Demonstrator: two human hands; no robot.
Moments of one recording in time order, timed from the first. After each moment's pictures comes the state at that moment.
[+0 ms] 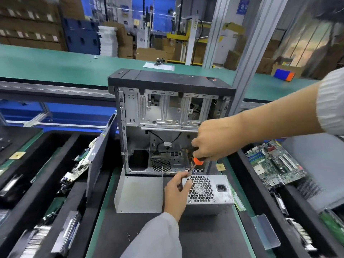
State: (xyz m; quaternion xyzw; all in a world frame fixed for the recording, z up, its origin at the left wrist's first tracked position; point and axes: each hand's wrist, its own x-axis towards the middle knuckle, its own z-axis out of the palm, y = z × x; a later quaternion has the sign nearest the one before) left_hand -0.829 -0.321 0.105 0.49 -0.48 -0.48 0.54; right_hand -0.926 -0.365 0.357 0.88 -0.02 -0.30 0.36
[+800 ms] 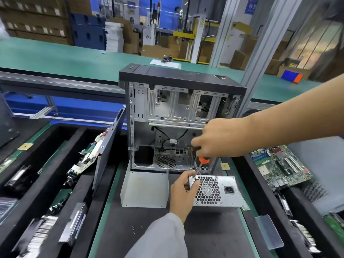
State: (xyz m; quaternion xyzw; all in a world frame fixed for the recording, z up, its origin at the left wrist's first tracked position) left_hand -0.827 -0.310 0.108 0.50 -0.50 -0.48 0.52; right_hand -0.906 -0.350 0.357 0.87 -0.07 -0.34 0.34
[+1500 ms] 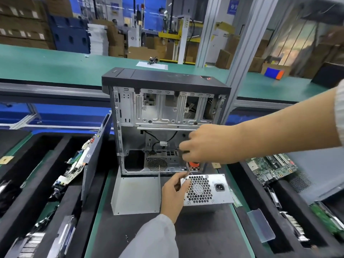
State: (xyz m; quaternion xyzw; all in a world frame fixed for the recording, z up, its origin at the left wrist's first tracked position) left_hand -0.824 -0.318 0.108 0.48 -0.50 -0.48 0.53; right_hand -0.907 -0.330 0.356 0.88 -0.14 -0.33 0.32
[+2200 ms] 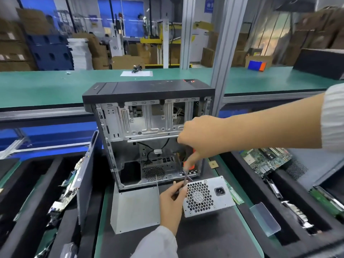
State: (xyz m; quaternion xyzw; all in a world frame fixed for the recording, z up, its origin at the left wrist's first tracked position) left_hand -0.820 -0.316 0.114 0.46 -0.45 -0.55 0.53; right_hand -0.909 -0.344 0.369 0.85 -0.42 -0.24 0.18
